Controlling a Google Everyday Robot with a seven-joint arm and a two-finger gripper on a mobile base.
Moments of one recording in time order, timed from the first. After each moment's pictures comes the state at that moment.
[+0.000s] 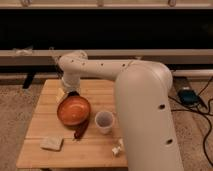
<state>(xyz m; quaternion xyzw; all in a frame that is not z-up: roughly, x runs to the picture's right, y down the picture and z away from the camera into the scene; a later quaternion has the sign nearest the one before) -0.206 0.046 0.808 -0.37 0.02 0.44 0.82</state>
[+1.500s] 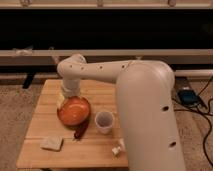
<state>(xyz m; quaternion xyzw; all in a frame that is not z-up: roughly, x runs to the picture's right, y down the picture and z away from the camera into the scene) -0.192 0.088 0.799 -0.36 0.06 0.44 0.82</state>
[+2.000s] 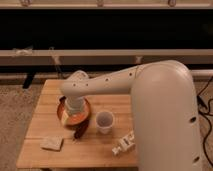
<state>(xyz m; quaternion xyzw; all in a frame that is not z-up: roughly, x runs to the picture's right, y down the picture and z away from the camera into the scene) -0.160 0.169 0.768 -0.36 0.10 0.45 0.81</state>
